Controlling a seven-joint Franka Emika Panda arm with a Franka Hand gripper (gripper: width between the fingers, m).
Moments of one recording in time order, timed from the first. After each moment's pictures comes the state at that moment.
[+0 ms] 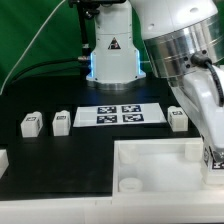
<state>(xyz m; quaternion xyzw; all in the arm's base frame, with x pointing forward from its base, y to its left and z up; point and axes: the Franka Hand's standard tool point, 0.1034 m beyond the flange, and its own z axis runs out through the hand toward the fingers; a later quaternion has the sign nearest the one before) 0.625 0.112 0.075 -0.71 0.68 0.07 0.14</state>
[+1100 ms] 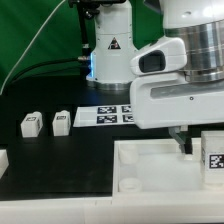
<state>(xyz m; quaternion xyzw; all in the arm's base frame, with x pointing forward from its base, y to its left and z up) 0.625 0.118 0.076 -0.98 0.18 -0.01 0.09</state>
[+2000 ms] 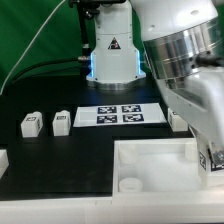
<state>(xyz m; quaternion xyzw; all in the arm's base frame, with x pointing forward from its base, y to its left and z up) 0.626 0.109 0.071 -0.70 0.69 0.06 0.14</state>
